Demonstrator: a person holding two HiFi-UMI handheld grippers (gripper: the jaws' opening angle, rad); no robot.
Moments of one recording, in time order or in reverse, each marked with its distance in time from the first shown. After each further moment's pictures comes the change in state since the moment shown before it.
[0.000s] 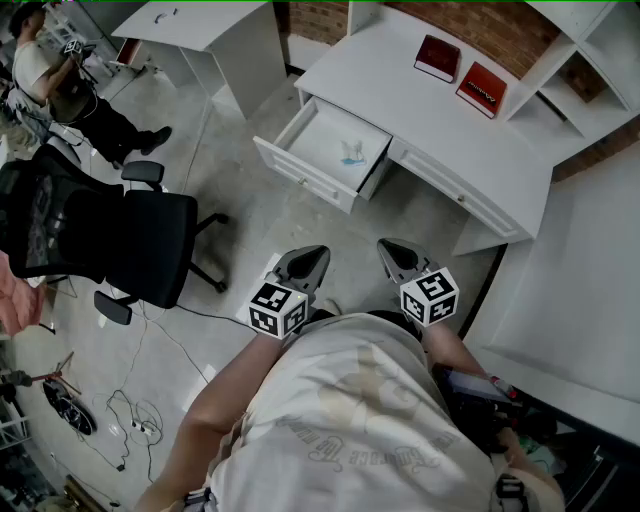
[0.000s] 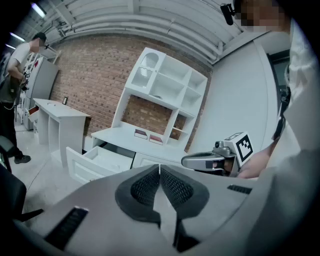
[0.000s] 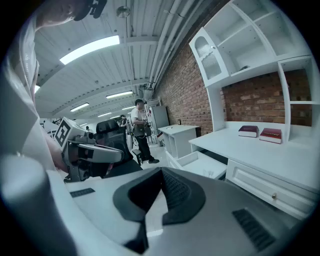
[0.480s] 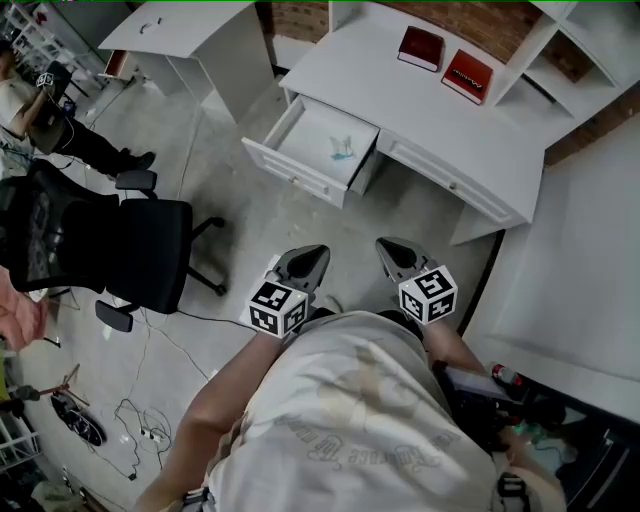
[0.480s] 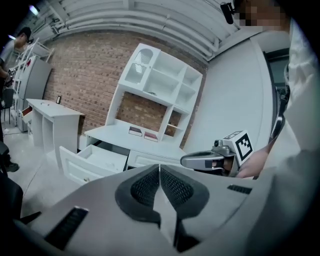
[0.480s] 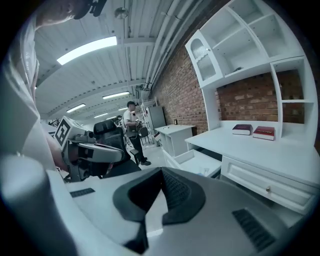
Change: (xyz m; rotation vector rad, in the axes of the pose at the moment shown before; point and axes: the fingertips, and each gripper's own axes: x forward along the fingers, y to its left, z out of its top) left arm 0.009 -0.024 -0.007 0.023 0.032 -0.035; right arm -0.022 -0.006 -0.012 0.018 0.004 -0.027
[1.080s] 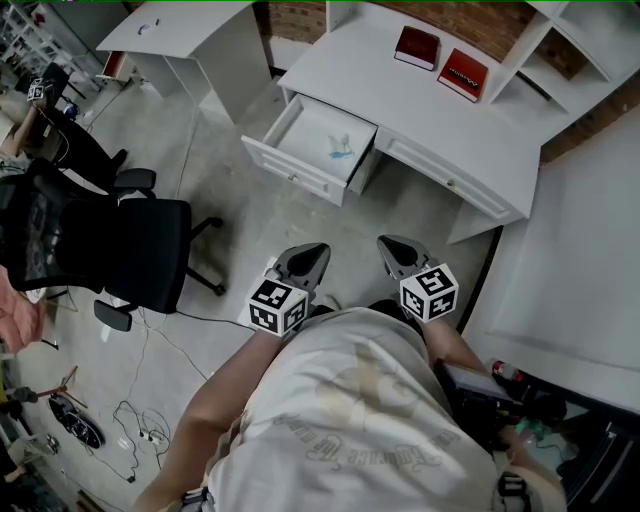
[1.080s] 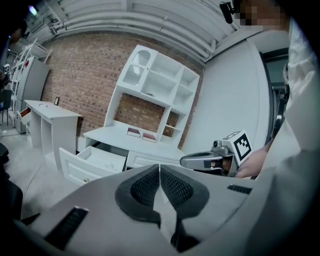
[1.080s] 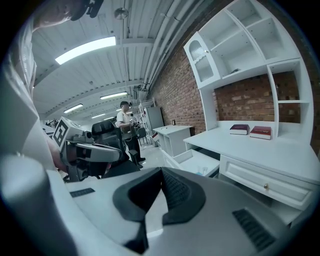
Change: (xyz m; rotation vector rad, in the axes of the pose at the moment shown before) left arm -0.009 -0.009 -0.003 0.016 -0.011 -0.019; right arm -0.010 0.005 -0.004 0.013 -0.008 -0.028
